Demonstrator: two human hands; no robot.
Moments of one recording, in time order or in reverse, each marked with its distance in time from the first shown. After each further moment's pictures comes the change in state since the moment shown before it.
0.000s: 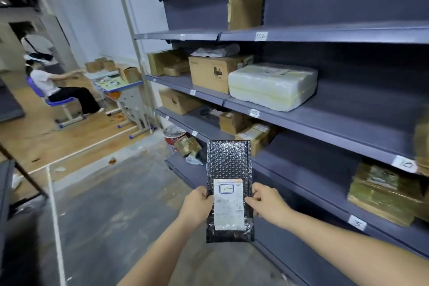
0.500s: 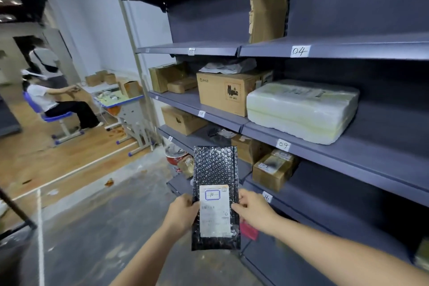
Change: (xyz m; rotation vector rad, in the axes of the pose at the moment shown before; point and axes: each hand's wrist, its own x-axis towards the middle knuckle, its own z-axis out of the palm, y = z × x) left_hand 0.182 -0.009 -0.087 -0.036 0.048 -0.018; right_hand 0.206 -0.056 0.042 0.061 -0.038 -0.064
